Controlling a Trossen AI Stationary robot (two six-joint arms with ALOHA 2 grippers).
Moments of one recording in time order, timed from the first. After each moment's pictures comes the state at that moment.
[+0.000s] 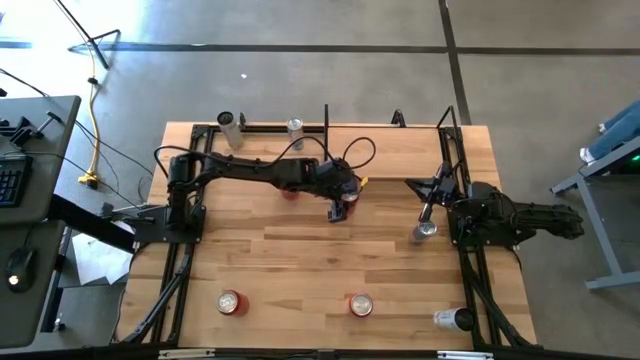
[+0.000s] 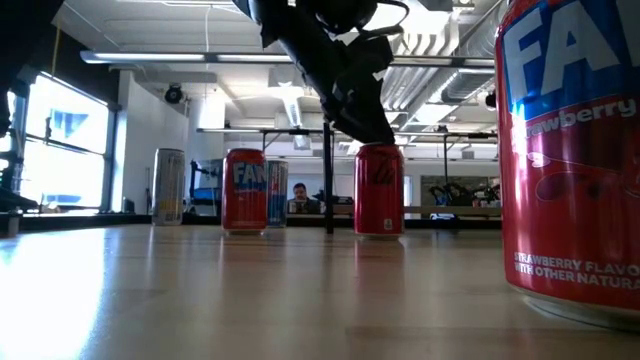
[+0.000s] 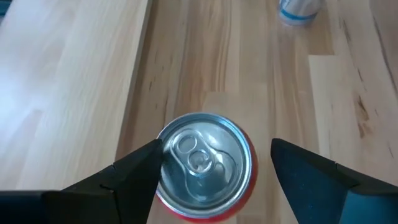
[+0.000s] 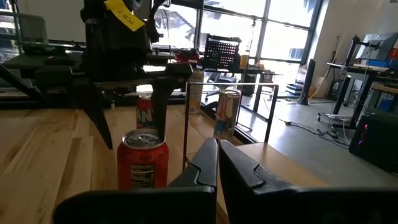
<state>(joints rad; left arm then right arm) 0.10 1.97 1.55 -0.41 -0.07 0.09 -0.09 0.01 0.02 0.04 0.32 -0.13</state>
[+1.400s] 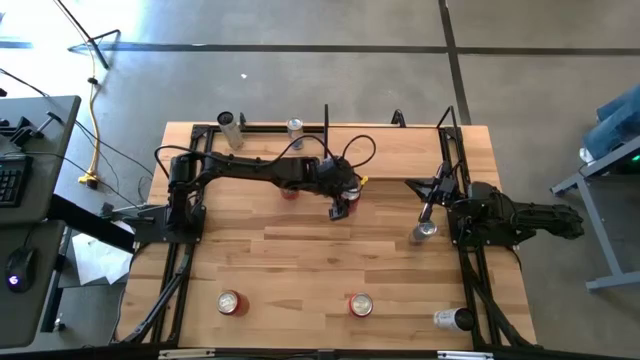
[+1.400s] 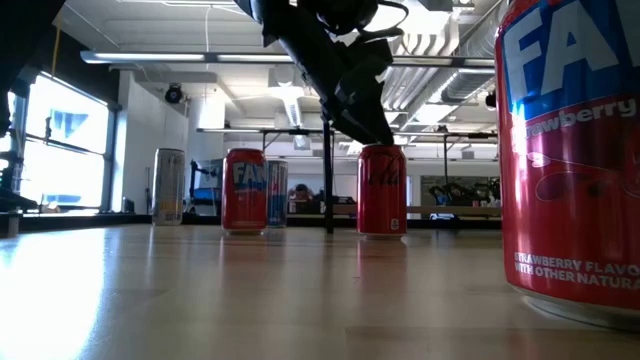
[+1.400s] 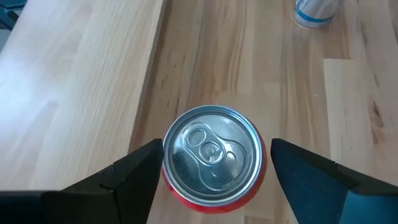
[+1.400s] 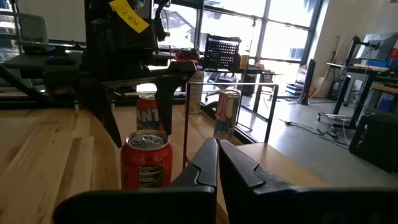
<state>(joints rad) 0.10 1.98 1.56 -0.44 -0.11 0.06 -0.09 0.01 0.02 0.04 0.32 -0.13</state>
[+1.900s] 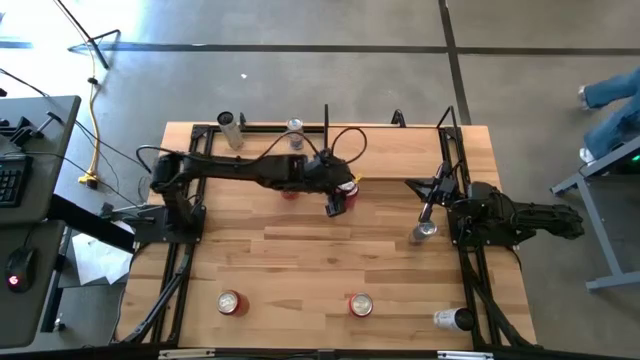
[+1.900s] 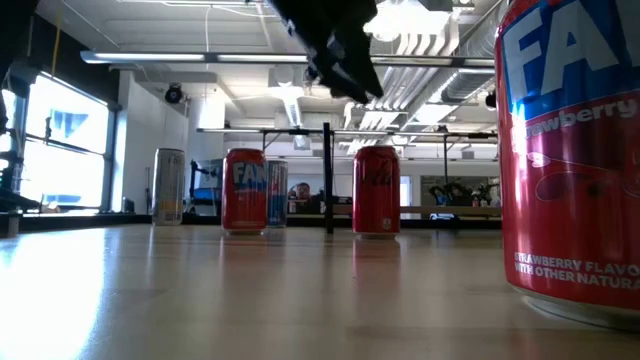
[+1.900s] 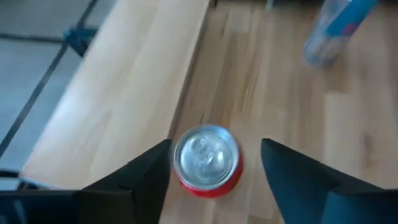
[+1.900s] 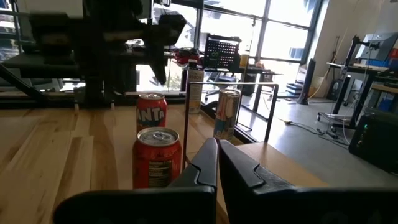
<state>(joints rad) 0.07 1.83 1.56 -0.46 -0.25 0.00 -0.09 0.02 0.02 0.04 0.32 -0.13</state>
